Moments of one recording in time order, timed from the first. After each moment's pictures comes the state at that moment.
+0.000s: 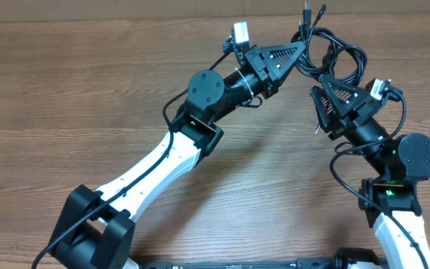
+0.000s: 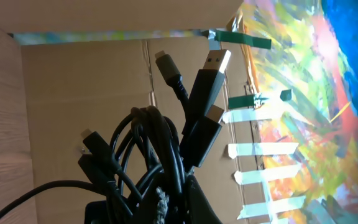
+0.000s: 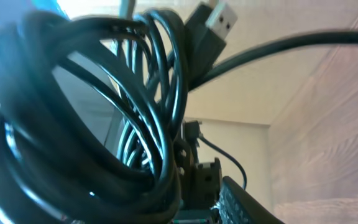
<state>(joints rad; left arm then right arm) -0.63 1.69 1.19 0.80 0.41 -1.66 -0.06 0.97 0.57 0.61 -0.72 1.69</state>
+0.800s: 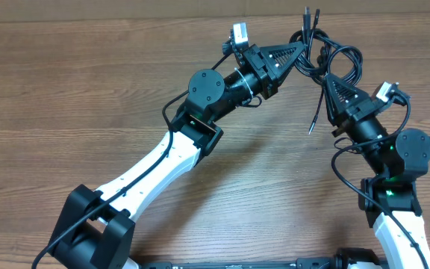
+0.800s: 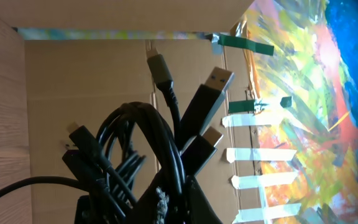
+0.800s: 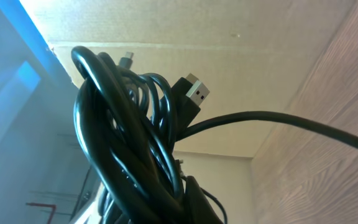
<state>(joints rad) -0.64 1.69 1.19 0.79 0.41 -1.70 -0.06 0.97 0.57 0.50 -0.58 1.60</state>
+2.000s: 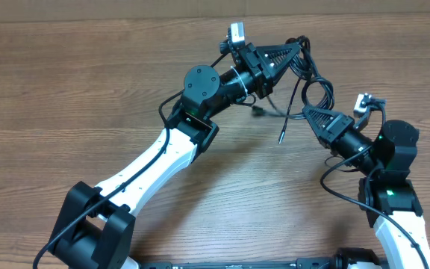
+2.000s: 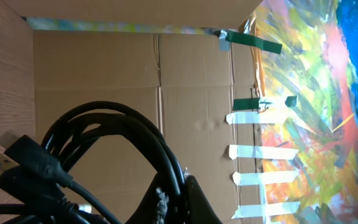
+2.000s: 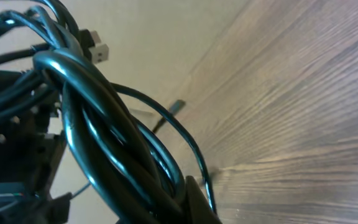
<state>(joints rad) -0.60 1.70 1.19 0.78 0.48 -1.73 -0.06 0.97 0.58 0.05 -0.72 0.98</state>
